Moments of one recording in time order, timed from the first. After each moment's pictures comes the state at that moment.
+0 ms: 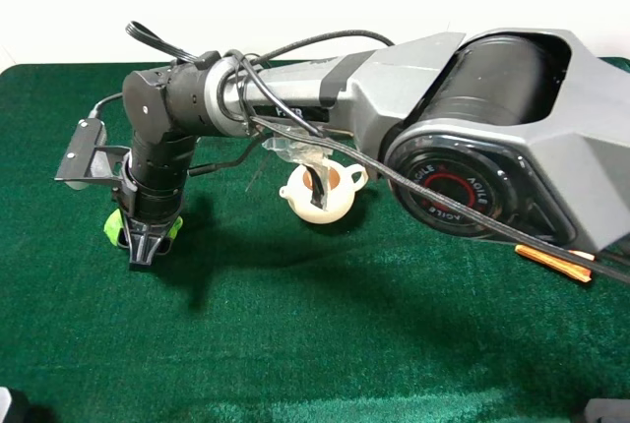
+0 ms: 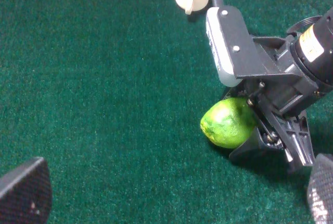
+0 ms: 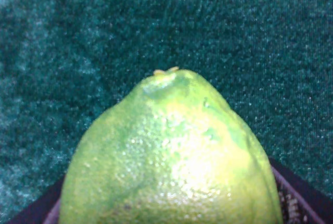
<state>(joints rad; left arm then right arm) -0.08 -0.01 -0.50 0.00 1.06 -0.08 1.06 2.53 -1.99 0.36 0.79 -0.78</state>
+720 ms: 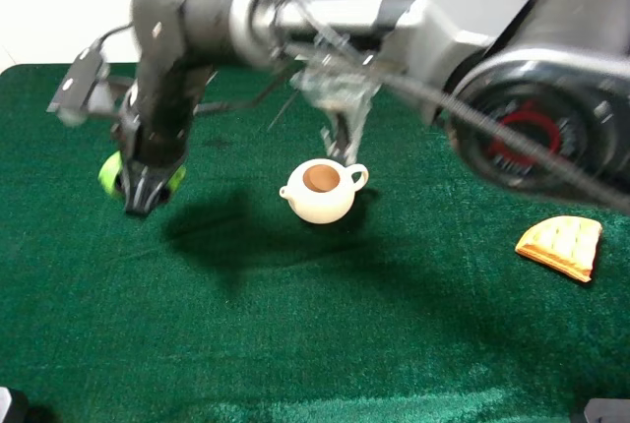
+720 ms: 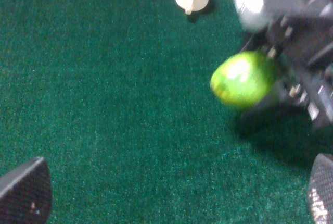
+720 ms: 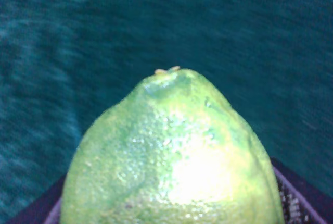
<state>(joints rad) -0.08 -0.01 -0.50 0.00 1.06 -0.08 0.98 2.40 -1.99 0.34 0.85 -0.75</state>
